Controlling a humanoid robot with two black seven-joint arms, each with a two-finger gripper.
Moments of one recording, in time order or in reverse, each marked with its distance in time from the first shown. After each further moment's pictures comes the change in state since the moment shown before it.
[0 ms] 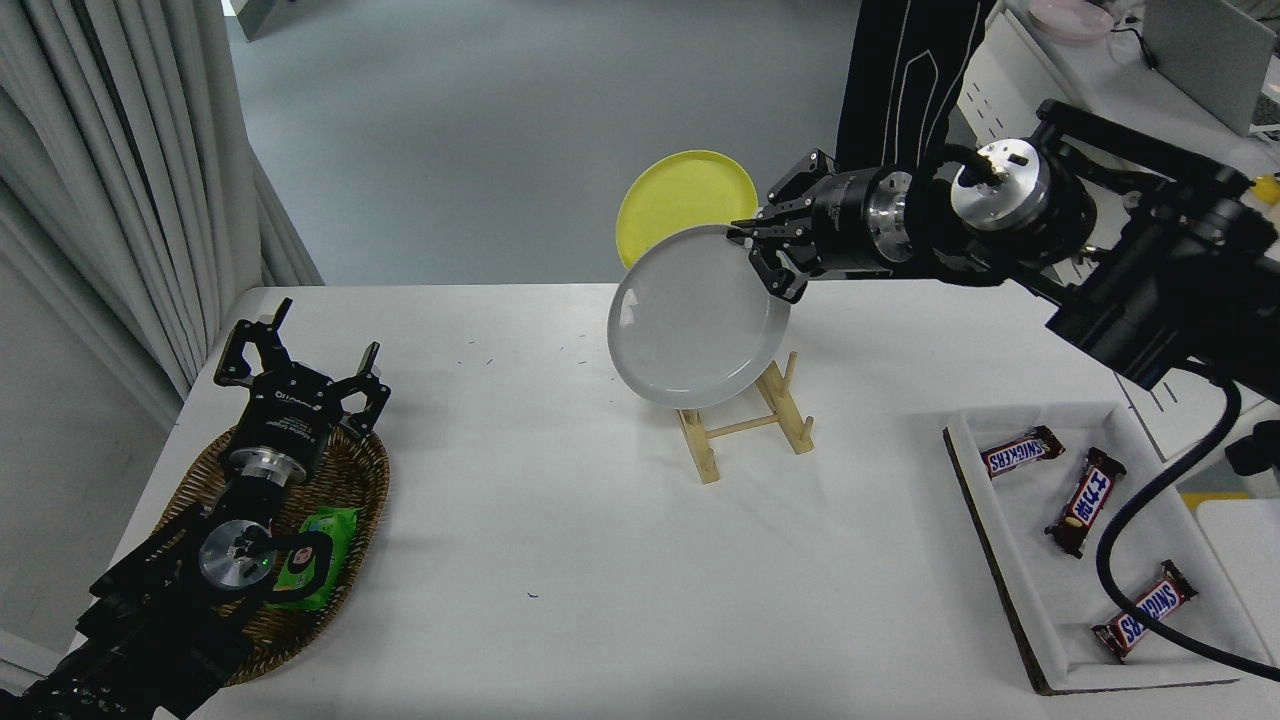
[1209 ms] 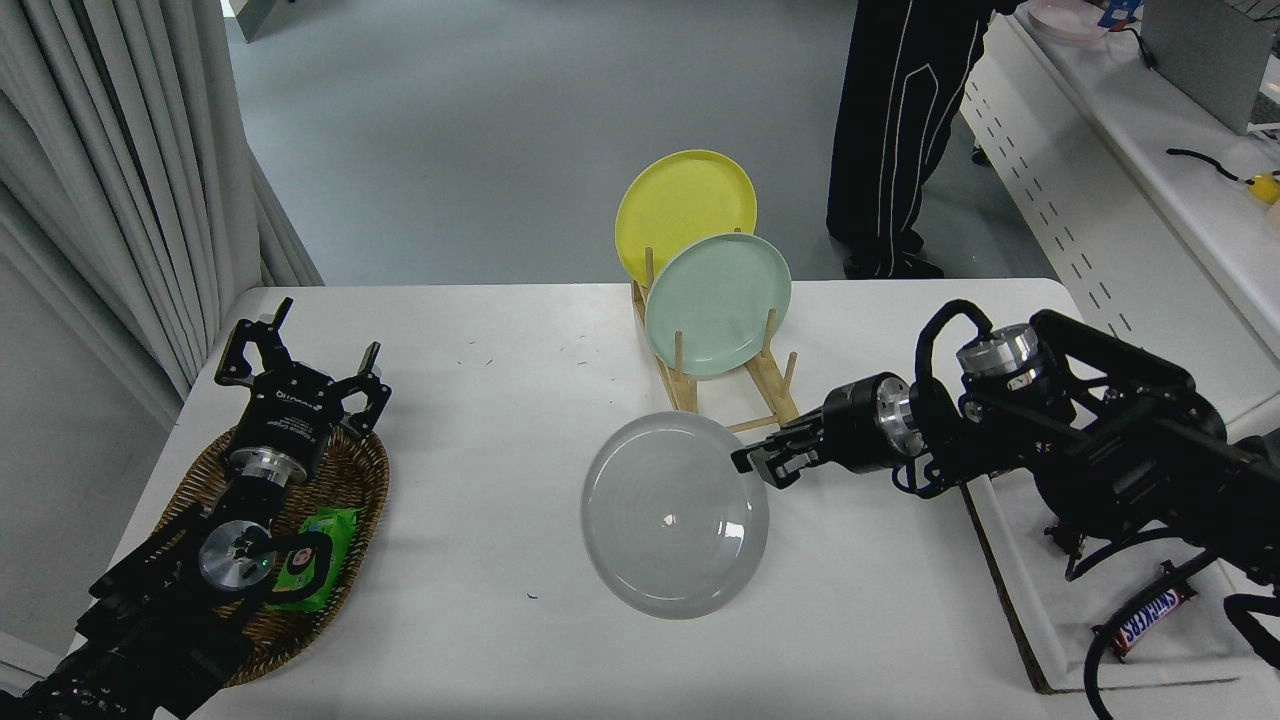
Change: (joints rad) left arm 0.000 0.000 0.000 0.000 0.000 0.000 0.000; right arm -0.423 0.012 0.105 -0.013 0.454 -0.278 -0.001
